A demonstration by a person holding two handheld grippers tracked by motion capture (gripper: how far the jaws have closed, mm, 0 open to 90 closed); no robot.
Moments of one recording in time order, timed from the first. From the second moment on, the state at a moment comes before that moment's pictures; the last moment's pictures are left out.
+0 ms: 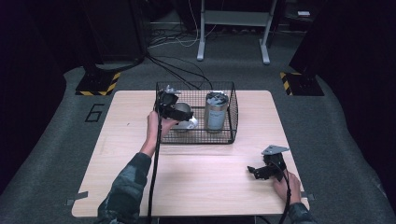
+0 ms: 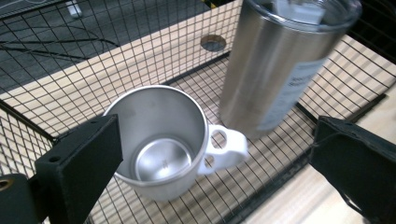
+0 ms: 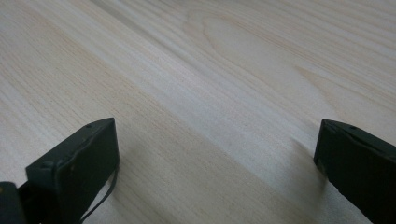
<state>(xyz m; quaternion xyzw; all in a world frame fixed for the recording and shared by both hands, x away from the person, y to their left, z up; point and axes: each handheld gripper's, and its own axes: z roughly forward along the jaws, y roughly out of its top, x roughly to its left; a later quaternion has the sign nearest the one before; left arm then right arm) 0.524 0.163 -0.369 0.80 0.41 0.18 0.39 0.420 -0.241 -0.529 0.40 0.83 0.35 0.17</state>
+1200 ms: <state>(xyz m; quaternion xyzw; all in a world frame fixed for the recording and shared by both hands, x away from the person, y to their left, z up) 0.404 0.240 -0.384 0.79 0.40 0.25 0.38 0.420 -0.241 -0.529 0.40 0.83 0.35 0.17</state>
